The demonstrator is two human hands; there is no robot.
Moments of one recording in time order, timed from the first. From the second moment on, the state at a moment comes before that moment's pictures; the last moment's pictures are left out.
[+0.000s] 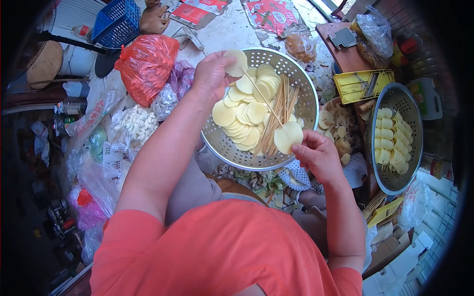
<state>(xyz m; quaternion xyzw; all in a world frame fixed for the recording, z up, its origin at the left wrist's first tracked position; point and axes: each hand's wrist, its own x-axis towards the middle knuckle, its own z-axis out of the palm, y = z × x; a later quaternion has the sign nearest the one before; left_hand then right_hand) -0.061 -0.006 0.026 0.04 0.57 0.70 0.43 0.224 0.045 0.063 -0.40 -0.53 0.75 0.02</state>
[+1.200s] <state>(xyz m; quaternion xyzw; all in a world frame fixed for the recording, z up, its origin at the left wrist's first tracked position) -0.004 -0.010 0.026 0.18 0.61 0.45 0.62 0.215 0.045 0.050 -0.43 -0.52 0.73 0.09</state>
